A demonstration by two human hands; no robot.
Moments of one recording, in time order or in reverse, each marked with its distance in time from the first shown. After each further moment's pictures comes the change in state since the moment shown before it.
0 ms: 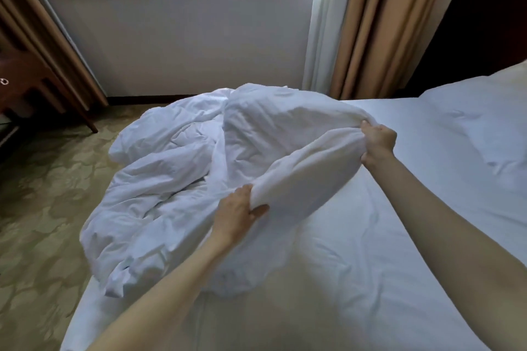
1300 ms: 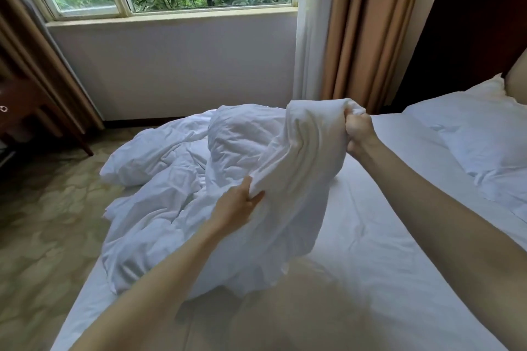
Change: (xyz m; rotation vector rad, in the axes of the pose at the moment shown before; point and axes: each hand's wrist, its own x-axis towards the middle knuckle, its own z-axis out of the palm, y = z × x) left_hand 0.022 0.059 -0.026 -0.212 0.042 0.104; right_hand 0.000 -0.060 -0.018 0.161 -0.371 -0.140
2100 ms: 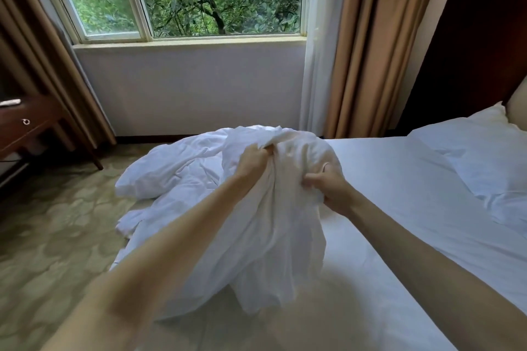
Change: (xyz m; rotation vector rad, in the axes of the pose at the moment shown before) left_hand 0.048 0.050 -0.083 -0.606 0.132 -0.037; right_hand -0.101 0.038 0.049 -0.210 -0.405 0.127
